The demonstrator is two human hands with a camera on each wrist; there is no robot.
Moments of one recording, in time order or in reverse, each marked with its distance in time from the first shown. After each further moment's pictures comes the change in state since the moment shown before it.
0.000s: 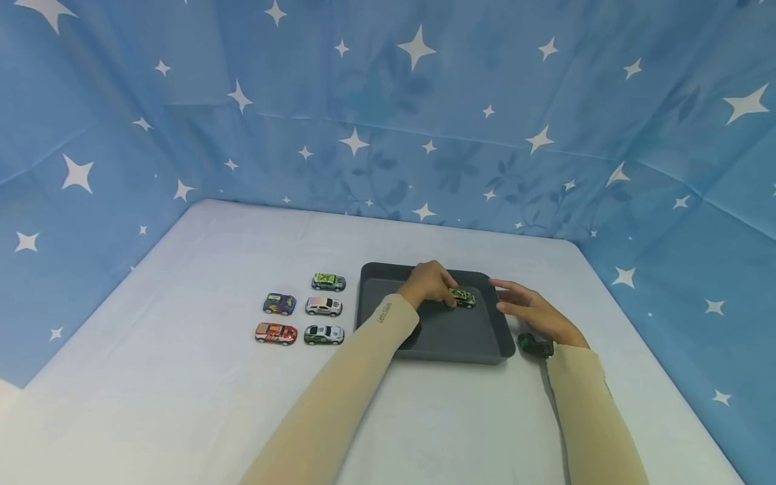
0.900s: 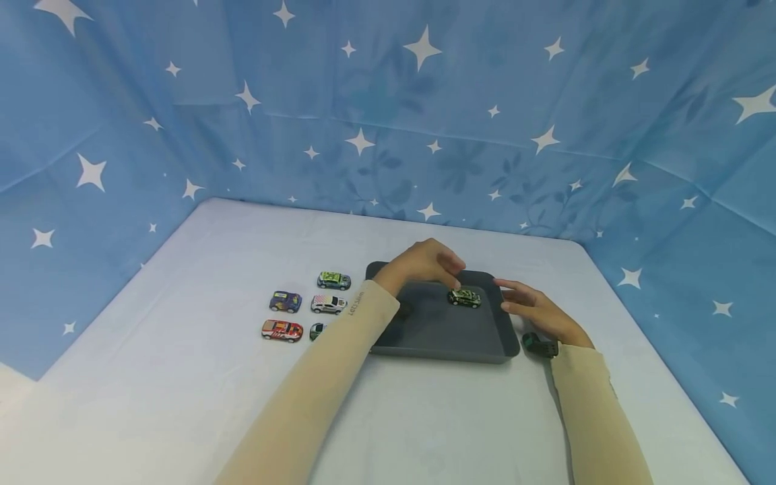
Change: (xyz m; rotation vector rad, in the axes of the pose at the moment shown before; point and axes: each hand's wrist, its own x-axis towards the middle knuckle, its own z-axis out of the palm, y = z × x) left_hand -0.026 0.012 -0.063 -0.033 -0.165 0.269; right_hand 0.000 -0.002 0.001 0.025 -0.004 0.009
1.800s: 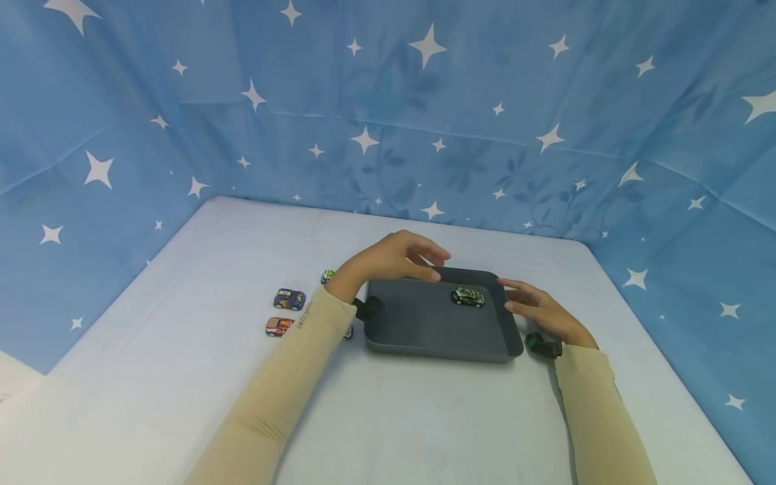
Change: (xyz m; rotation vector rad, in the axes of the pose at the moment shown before) left_hand -0.064 -0.002 -0.042 -0.118 -0.037 0.177; right_hand -0.001 0.003 0.000 -0.027 0.010 -0.016
